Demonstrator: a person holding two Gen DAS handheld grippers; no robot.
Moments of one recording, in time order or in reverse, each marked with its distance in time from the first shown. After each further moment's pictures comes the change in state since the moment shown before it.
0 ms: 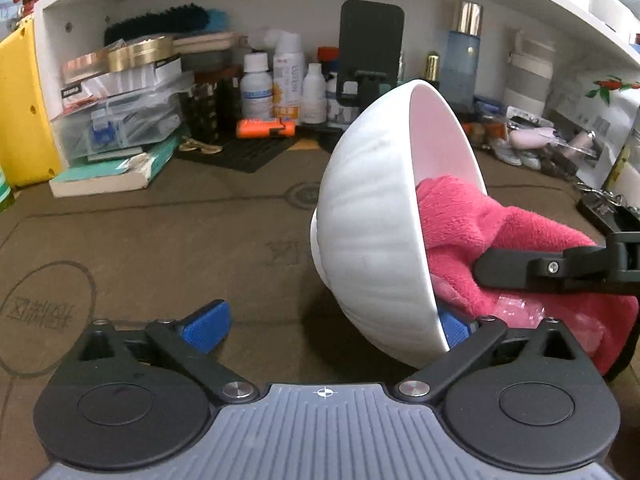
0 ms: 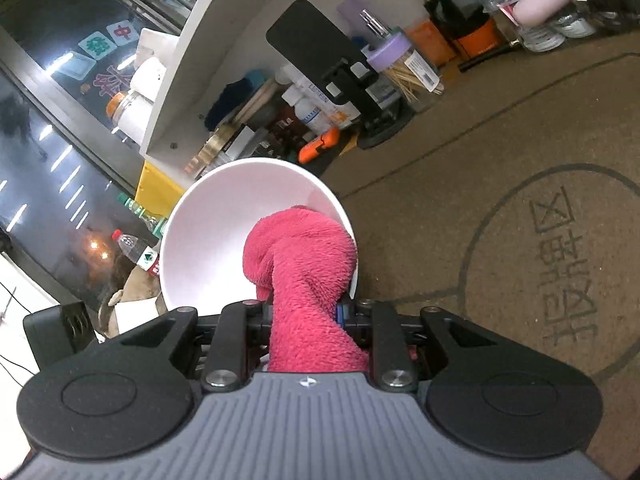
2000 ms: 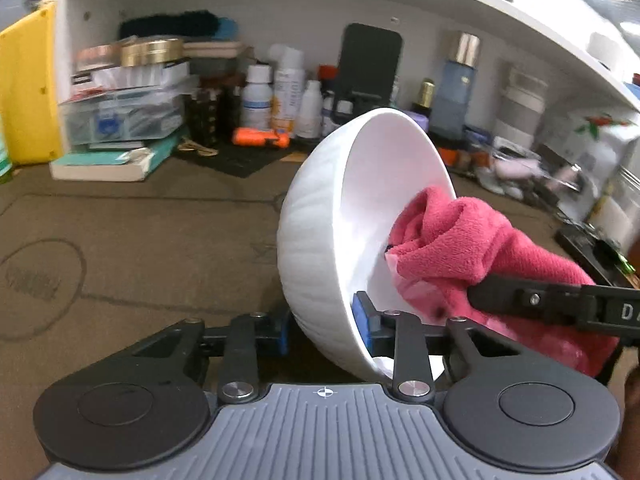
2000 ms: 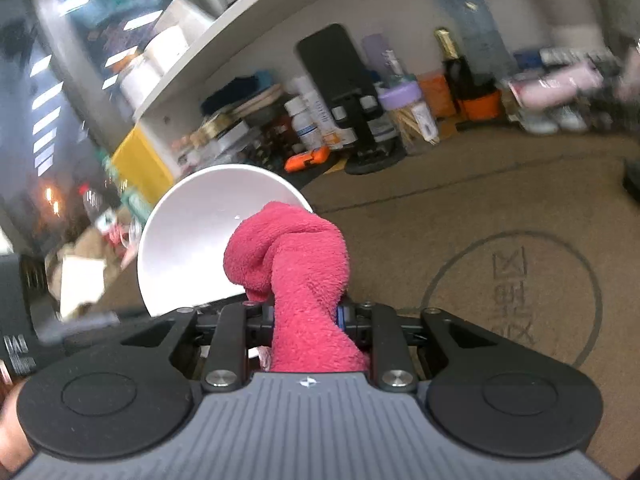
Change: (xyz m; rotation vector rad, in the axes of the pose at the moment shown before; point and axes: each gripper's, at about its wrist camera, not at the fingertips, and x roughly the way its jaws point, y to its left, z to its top) left arm -0.017 -0.001 -0.008 -0.032 -0.038 -0.032; right arm -0.013 0.038 -0.009 -0.333 -0.039 -0.183
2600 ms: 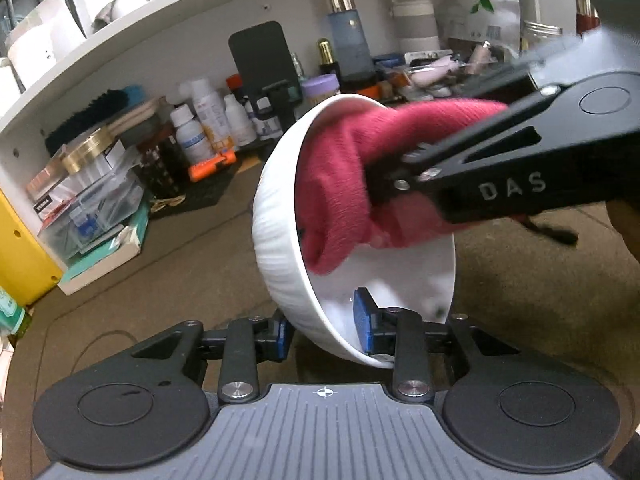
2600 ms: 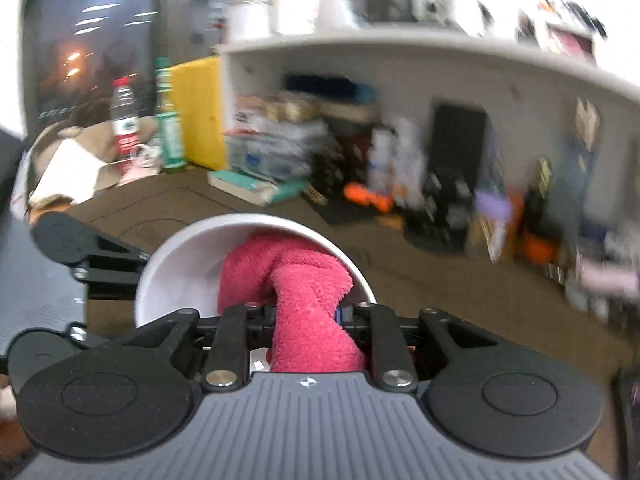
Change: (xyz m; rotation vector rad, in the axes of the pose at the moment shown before) left arm -0.030 -0.020 -0.011 0.444 0.070 0.013; right arm 0.015 0.098 0.015 -0.510 -0.021 -0.066
